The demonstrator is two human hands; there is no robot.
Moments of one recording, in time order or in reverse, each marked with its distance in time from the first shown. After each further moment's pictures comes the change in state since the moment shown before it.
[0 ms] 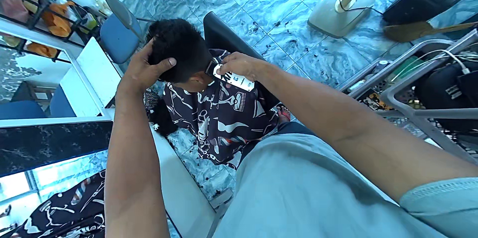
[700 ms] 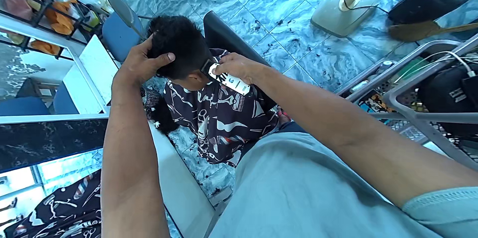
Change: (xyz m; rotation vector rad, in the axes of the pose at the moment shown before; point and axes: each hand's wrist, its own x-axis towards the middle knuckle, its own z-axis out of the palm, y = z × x) left_hand 0.013 0.011 -0.004 -0.028 -0.039 -0.050; right_hand -0.003 -0.002 0.007 0.131 -0.026 -0.024
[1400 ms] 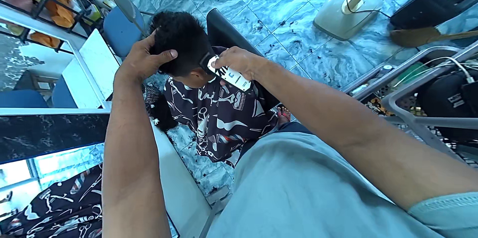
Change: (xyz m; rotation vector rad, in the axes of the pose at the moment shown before) left_hand -0.003 -0.004 0.001 -0.025 -0.006 0.026; right_hand -0.011 -0.021 0.006 0.064 -0.004 0.033
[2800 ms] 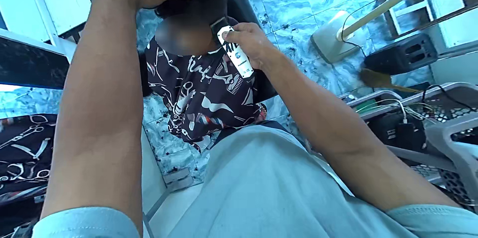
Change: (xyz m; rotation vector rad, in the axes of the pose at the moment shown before) left_hand -0.001 0.027 0.011 0.159 0.077 -0.245; right_hand -0.005 0.016 0.007 -0.157 0.097 -0.132
